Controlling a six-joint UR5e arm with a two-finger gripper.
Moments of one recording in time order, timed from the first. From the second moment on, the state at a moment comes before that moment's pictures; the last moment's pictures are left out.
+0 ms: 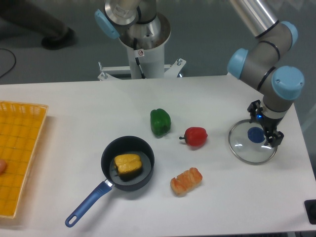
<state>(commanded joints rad) 2.88 -2.13 -1.55 -1.01 1.59 2.00</state>
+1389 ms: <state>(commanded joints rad) 2.87 -2.16 -1.55 -1.01 1.59 2.01</state>
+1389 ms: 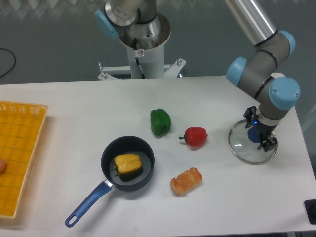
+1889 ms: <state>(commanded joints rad) 2.87 -2.16 -1.55 -1.01 1.60 2.01</state>
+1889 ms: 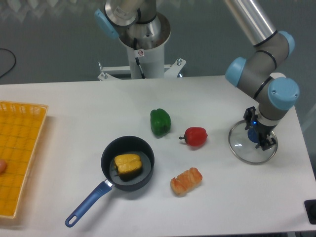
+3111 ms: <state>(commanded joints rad) 2.86 -2.16 -1.55 -1.00 1.60 2.00</state>
